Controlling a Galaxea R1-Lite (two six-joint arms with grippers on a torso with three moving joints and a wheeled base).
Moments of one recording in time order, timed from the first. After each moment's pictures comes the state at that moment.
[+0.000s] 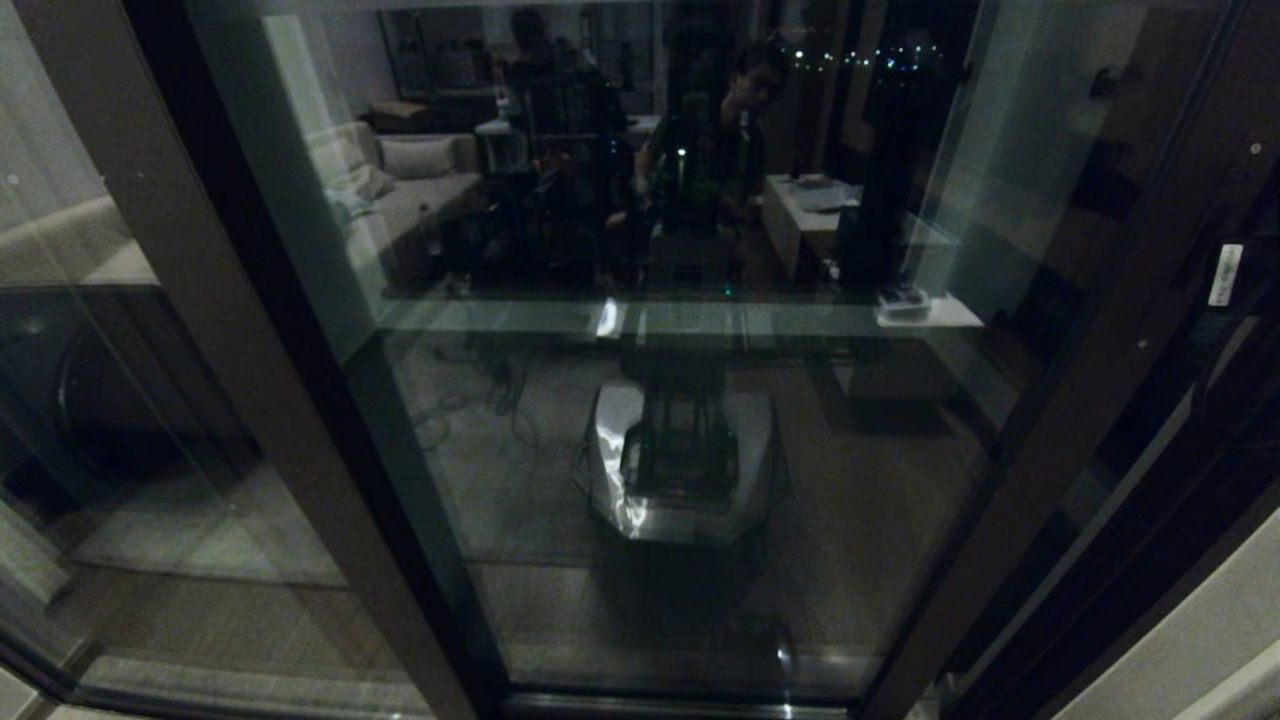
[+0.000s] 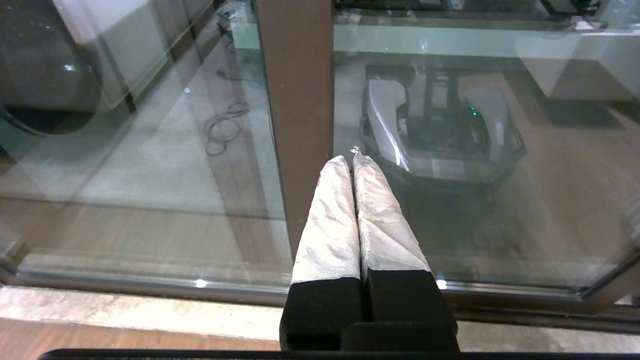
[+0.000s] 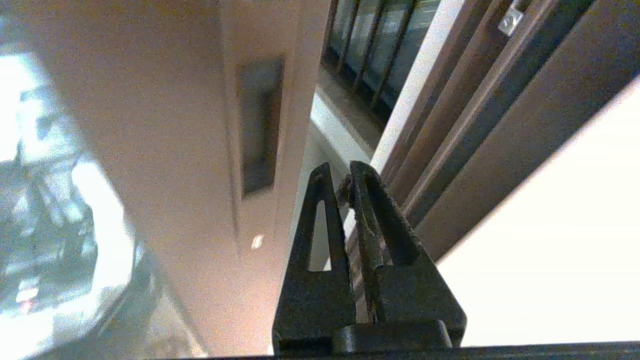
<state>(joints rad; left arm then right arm) 0.00 0.00 0.00 0.01 0.00 0.01 -0.08 1.46 -1.10 -0.23 -0.51 -0.08</state>
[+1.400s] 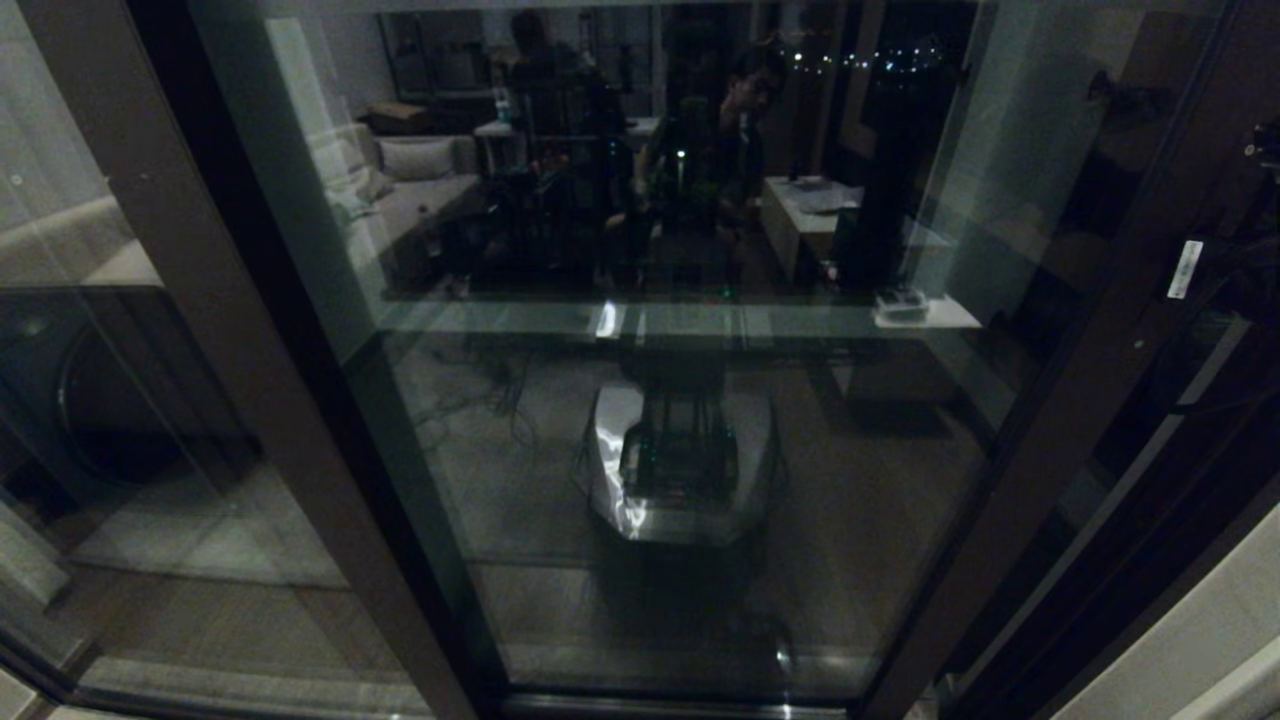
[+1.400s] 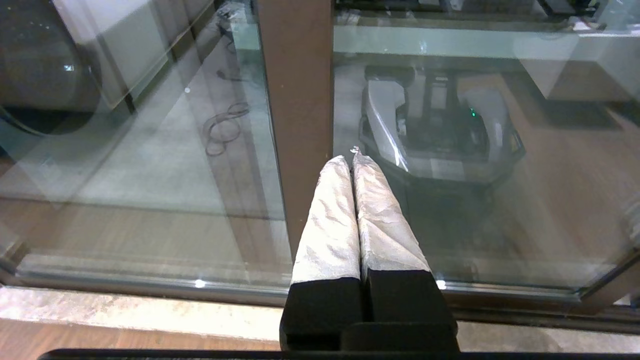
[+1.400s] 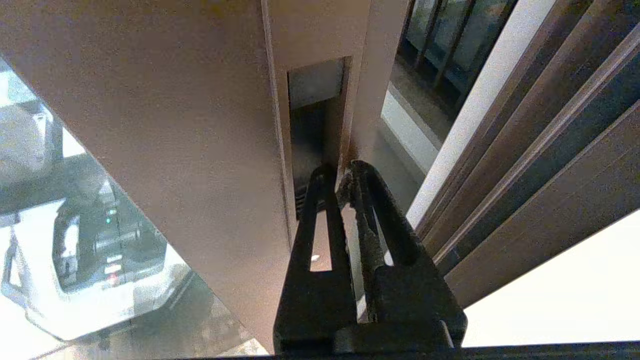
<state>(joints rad) 0.00 0.00 0.00 0.01 0.00 0.01 -0.13 1.58 -1.18 -0.22 -0.32 0.03</state>
